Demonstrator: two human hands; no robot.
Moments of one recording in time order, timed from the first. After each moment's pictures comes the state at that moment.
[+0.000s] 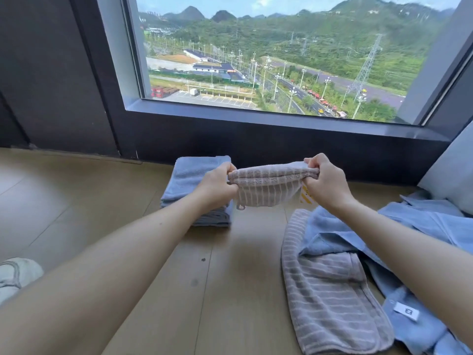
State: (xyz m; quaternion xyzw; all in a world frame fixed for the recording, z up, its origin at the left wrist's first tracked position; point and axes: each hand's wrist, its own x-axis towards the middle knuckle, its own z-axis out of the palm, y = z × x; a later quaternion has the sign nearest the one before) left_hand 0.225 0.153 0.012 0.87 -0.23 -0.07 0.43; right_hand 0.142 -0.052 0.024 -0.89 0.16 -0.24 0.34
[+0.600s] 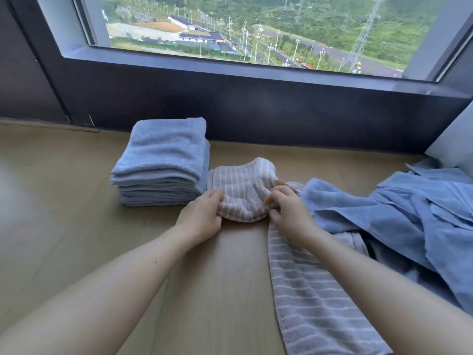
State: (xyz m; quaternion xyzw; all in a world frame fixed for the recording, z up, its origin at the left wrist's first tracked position) left_hand 0.230 0.114 -0.139 0.94 -0.29 -0.04 0.21; right_hand 0.153 -0.068 -0.129 -0.95 0.10 -0.11 0.27
